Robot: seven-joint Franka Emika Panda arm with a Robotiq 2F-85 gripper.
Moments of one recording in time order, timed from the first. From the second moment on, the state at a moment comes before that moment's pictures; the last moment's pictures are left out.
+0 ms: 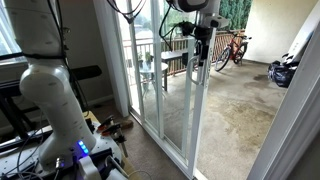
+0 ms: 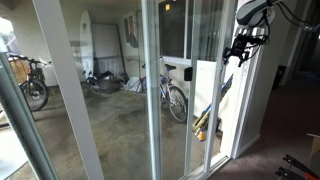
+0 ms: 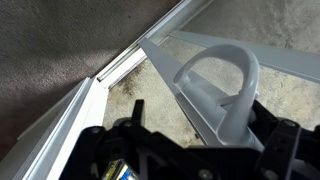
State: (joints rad) arm -0.21 0.13 -0.23 -1.81 0.22 1.99 0.28
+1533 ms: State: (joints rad) arm -0.35 0.27 -0.31 -1.63 0.27 1.92 0.25
